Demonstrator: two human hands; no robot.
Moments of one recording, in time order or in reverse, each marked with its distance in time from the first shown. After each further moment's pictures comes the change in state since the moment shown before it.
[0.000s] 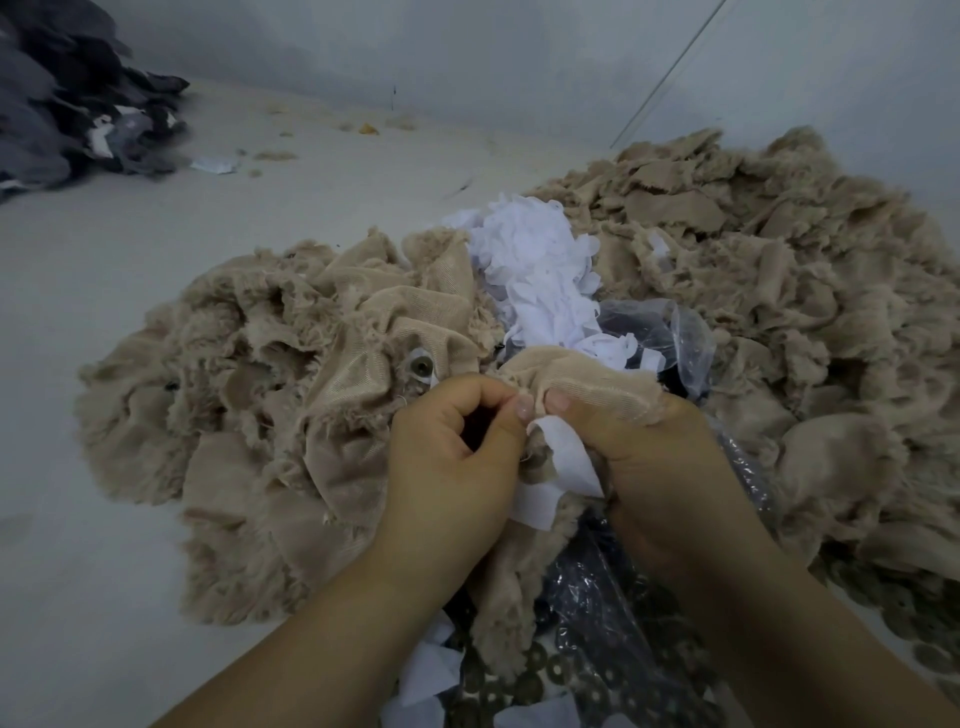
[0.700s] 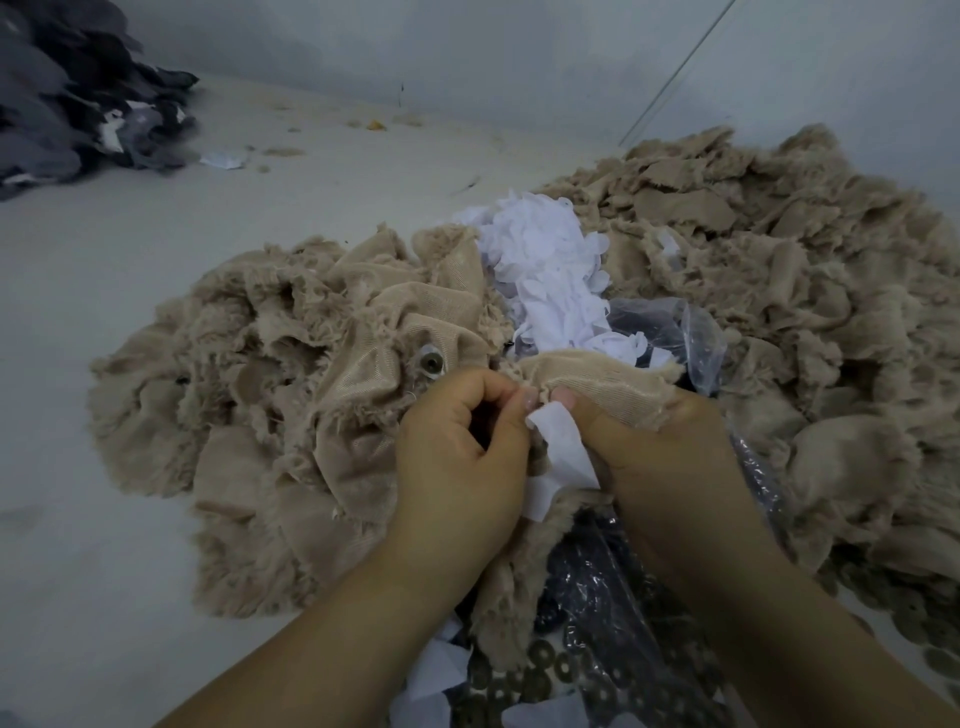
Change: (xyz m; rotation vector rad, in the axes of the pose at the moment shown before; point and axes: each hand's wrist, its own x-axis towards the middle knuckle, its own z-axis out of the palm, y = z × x) left_hand -0.001 0.000 0.001 0.149 0.059 0.077; right_hand -0.006 -0.005 0.003 -0.133 0.028 -0.148
